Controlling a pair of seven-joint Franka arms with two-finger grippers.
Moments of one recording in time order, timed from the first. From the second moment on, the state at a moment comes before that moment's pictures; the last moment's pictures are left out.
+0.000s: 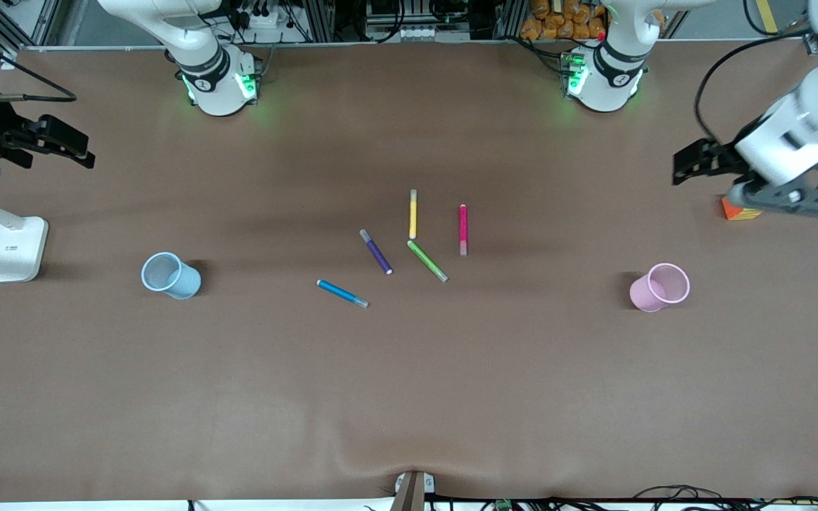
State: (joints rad) left arm -0.03 0.04 -0.14 -1.61 -0.02 1.54 -0.03; right arm 0.08 -0.02 -0.03 -1.51 0.04 1.39 0.07
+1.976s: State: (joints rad) left arm -0.49 0.68 -0.19 -1.60 -0.11 2.05 -0.54; right arm 0.12 0.17 -0.02 -1.54 0.04 1.49 0.07
